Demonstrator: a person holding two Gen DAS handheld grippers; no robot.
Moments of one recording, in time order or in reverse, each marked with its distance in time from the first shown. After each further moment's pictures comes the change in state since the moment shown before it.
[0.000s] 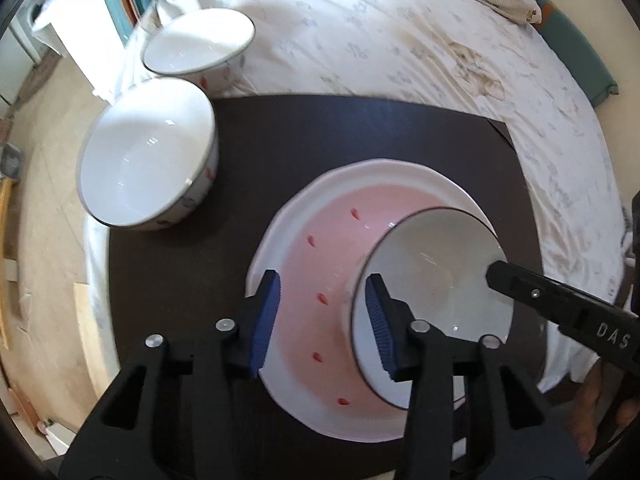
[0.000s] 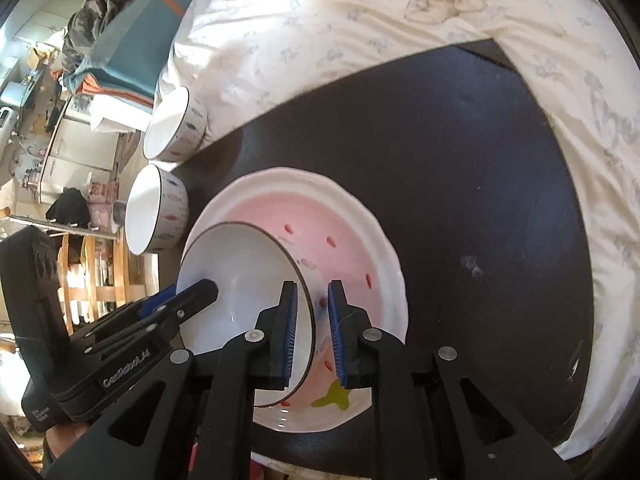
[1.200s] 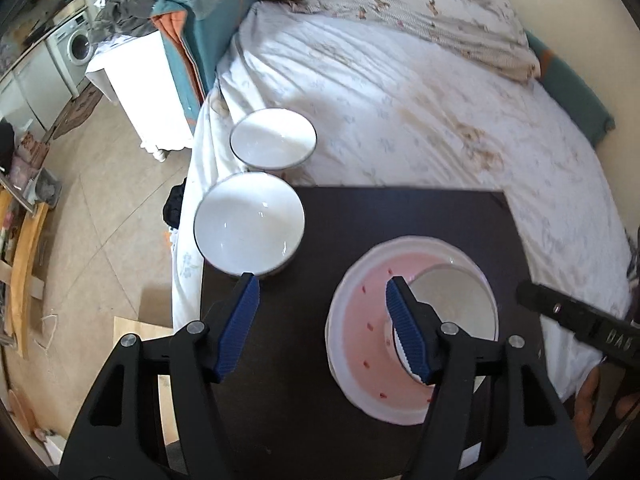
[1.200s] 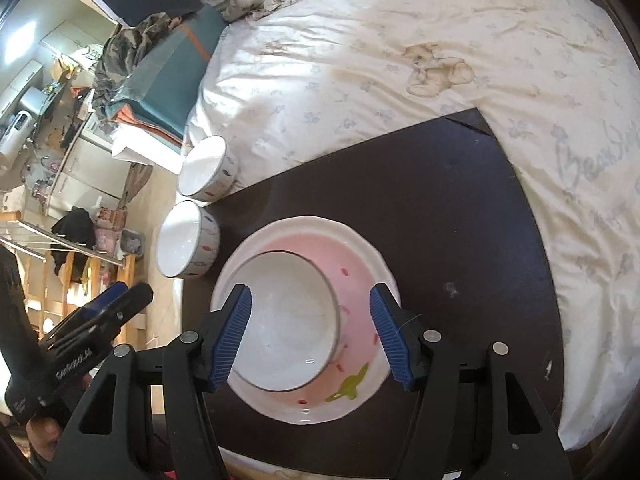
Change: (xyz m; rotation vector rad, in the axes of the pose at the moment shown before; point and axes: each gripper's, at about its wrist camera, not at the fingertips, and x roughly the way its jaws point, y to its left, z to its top) left arm -0.095 0.033 0.001 -0.025 -0.246 0.068; right arm -0.053 0.026 -0.011 -0.057 -0.177 0.013
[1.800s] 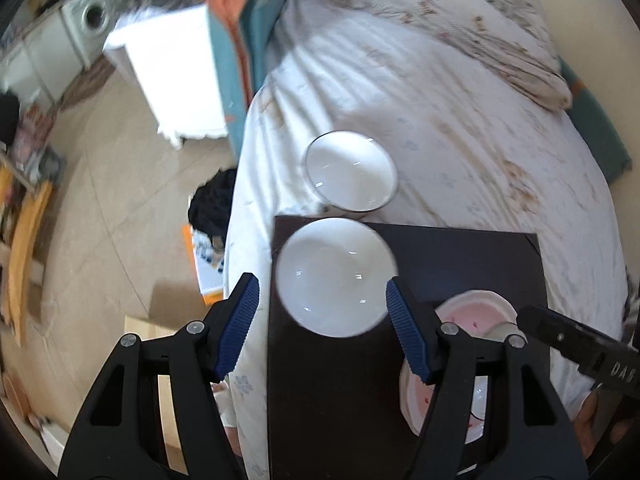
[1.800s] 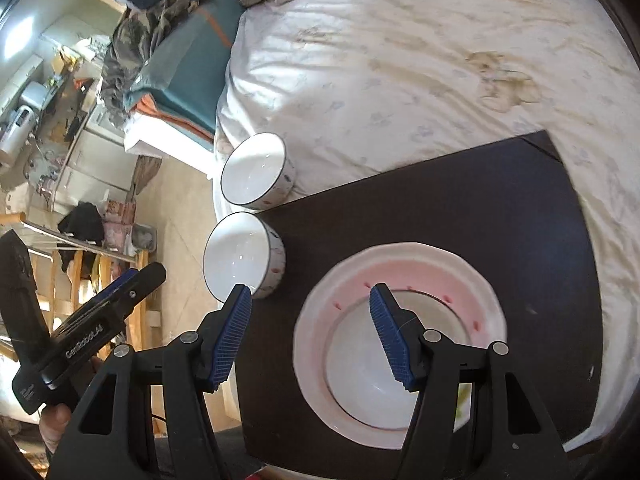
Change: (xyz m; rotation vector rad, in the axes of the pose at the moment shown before) left arm 0.026 0.100 0.057 -0.110 0.075 -0.004; right arm 0.050 0.095 0.044 -0.013 0.086 0.004
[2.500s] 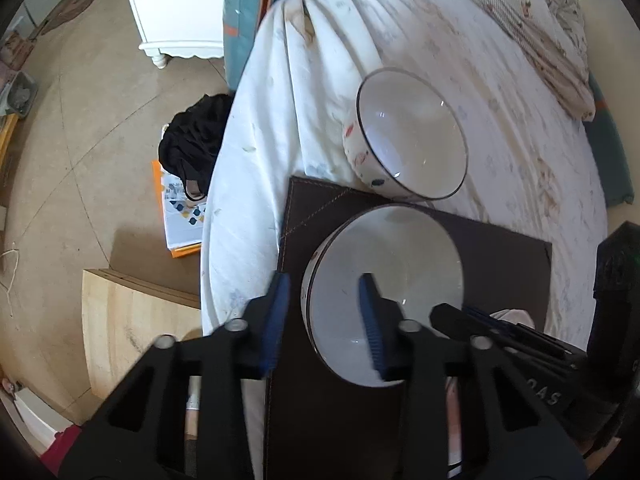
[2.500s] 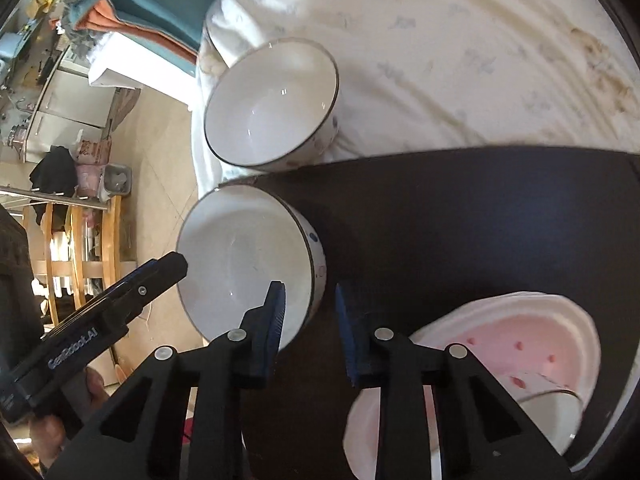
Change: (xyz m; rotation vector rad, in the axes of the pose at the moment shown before) left arm 0.103 0.043 0.017 -0.118 0.236 -0.102; right arm 0.143 0.043 0.027 -0.033 0.261 -0.055
